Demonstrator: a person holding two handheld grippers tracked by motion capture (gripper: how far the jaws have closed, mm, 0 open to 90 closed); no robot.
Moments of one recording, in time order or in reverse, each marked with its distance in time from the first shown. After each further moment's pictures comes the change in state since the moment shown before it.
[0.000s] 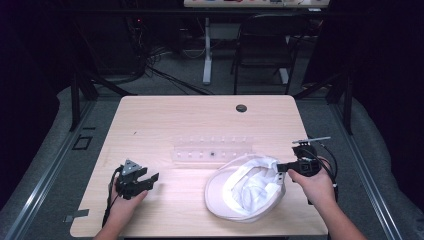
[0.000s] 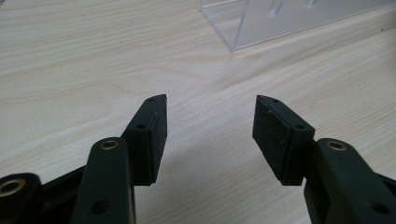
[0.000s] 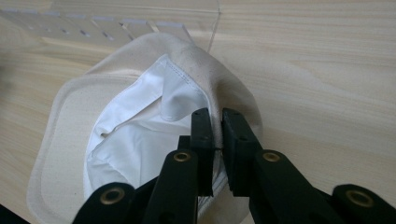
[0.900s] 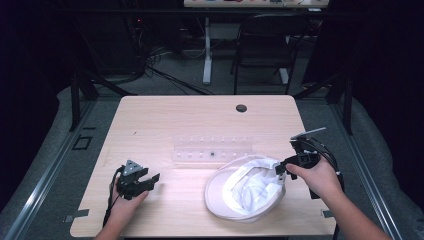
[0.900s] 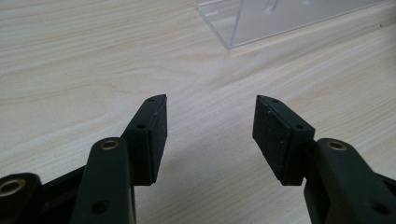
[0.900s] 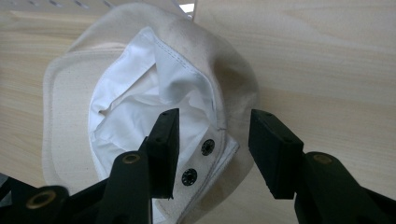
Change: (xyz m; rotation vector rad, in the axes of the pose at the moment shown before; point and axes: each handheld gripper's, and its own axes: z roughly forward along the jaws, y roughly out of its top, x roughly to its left) left arm -0.002 0.000 0.001 0.008 -0.003 0.009; right arm 0.001 0.021 -0.002 0.232 -0.042 0.124
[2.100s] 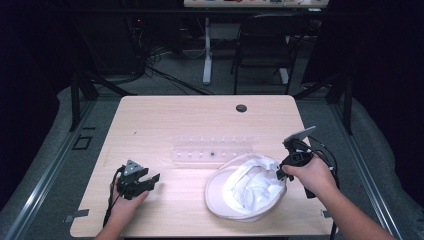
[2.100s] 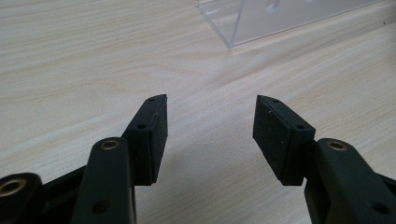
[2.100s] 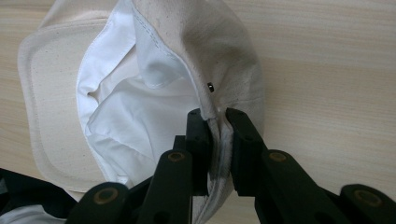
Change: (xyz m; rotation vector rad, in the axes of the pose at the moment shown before) left arm 0.000 0.000 0.001 0.004 0.002 0.000; right arm 0.014 0.007 0.009 0.146 -0.072 0.040
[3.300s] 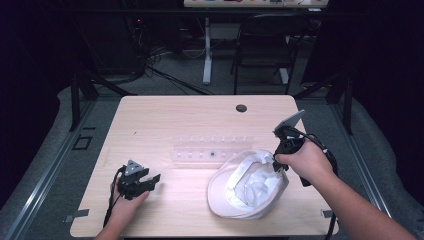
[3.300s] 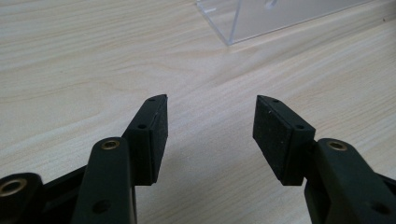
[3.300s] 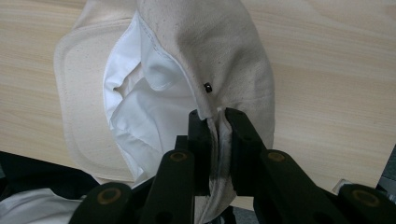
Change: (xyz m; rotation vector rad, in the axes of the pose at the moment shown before) left arm -0.001 0.000 0.000 0.019 -0.009 0.008; right arm 0.043 0.016 -0.037 0.056 -0.105 -0.058
